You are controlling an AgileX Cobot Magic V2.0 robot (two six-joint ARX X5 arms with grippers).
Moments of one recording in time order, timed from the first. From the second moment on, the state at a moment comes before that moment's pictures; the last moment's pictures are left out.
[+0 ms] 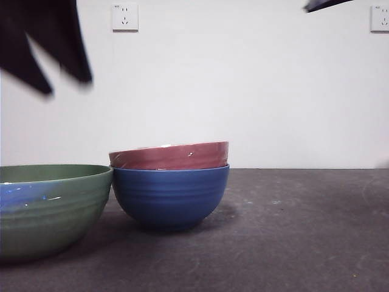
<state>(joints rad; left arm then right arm) -0.85 0.98 0.90 -0.80 -0.10 -0.16 0.39 1.02 1.05 -0.63 -0.48 -0.08</state>
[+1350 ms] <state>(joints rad) -0.56 0.66 1.12 -1.25 -0.25 -0.14 0.88 1.73 1.31 -0.72 -0.17 -0.36</state>
